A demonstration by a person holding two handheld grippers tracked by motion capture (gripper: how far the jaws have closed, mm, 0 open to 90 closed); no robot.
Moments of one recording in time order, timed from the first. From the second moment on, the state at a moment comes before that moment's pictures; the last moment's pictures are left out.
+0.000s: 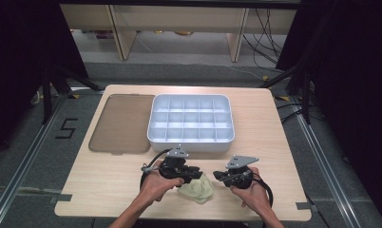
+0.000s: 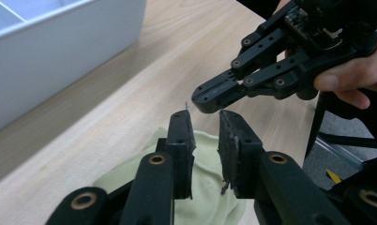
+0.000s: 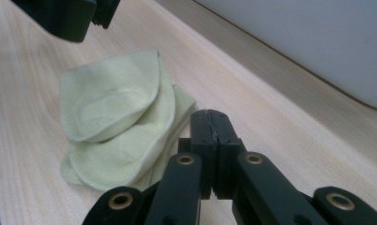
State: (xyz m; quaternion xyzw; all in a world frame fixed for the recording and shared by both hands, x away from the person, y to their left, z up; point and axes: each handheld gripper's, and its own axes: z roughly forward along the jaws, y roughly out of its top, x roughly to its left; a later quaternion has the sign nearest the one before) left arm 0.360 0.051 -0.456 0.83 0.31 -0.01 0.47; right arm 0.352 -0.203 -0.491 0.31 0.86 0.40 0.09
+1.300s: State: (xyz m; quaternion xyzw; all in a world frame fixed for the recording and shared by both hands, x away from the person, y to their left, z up) left arm 0.332 0.063 -0.505 0.87 0.31 0.00 0.38; right arm 0.335 -0.176 -0.482 0.27 0.87 0.40 0.07
